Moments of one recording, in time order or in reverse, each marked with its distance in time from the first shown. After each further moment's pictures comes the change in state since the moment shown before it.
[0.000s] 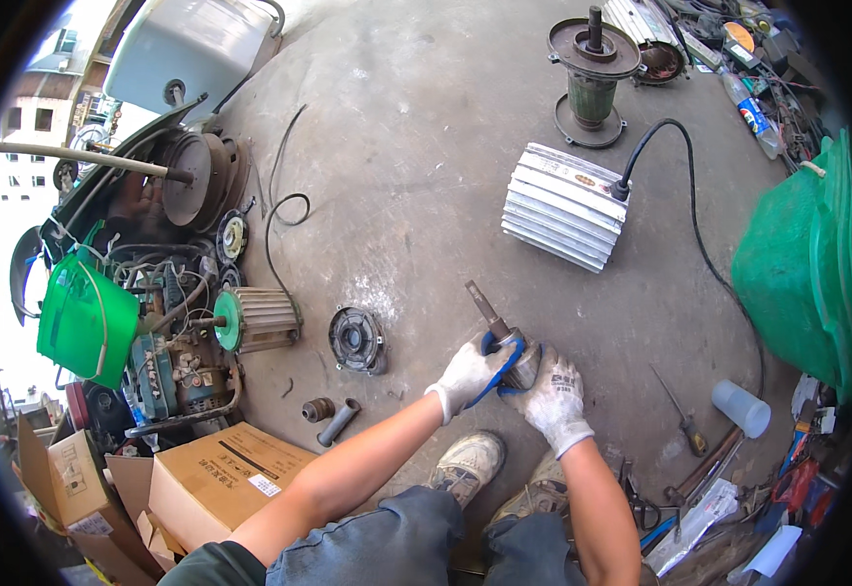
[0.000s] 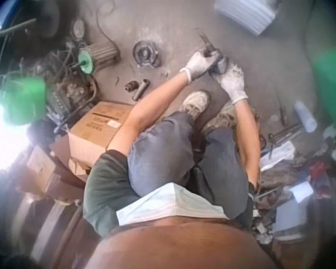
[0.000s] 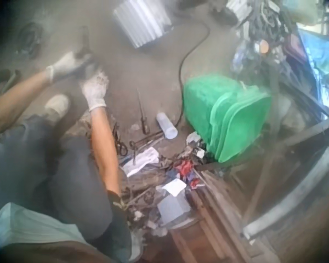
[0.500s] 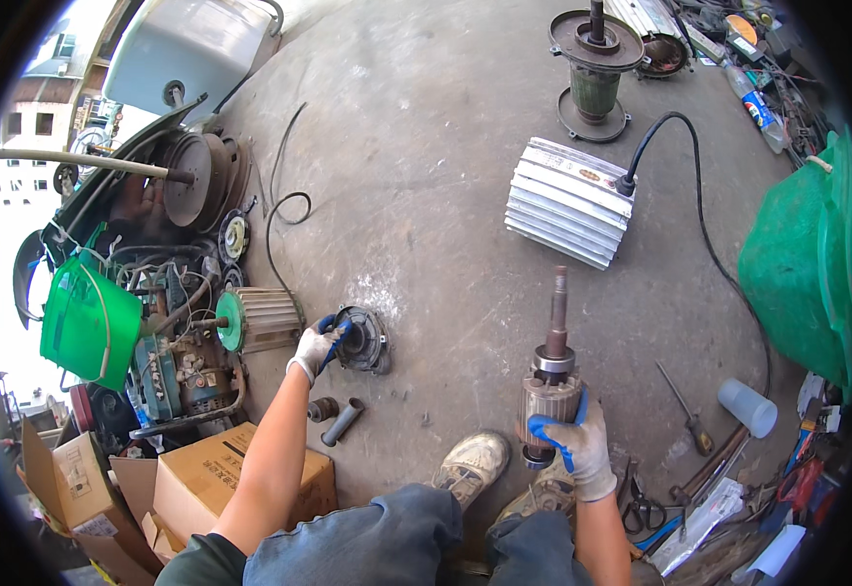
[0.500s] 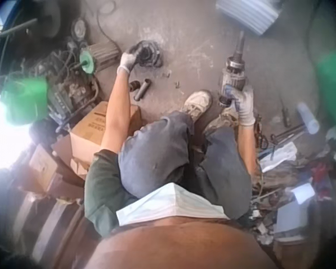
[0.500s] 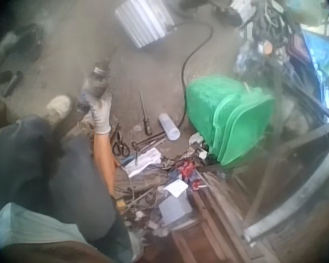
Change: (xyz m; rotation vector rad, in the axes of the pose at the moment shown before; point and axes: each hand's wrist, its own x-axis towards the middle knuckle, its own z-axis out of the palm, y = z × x) left_hand 0.023 -0.176 -0.272 0.079 0.403 -0.128; right_hand -0.067 0.006 -0.032 1.375 -0.037 -0.109
